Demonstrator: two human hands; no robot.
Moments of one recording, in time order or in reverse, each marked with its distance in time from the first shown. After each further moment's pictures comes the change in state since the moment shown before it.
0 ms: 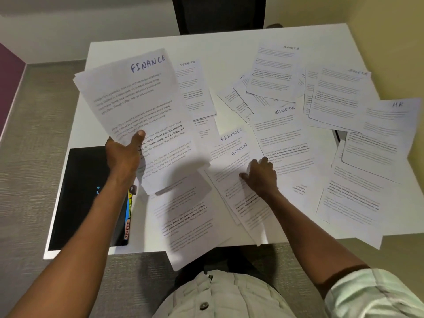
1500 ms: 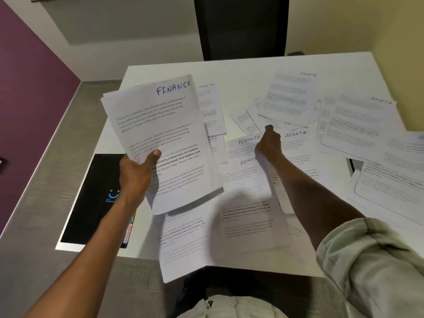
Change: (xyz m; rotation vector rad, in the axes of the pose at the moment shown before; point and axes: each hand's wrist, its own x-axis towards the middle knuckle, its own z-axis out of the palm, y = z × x) left_hand -0.059 0.013 0.012 0.034 0.005 0.094; right_hand 0.129 -0.021 -0.100 0.528 0.063 0.082
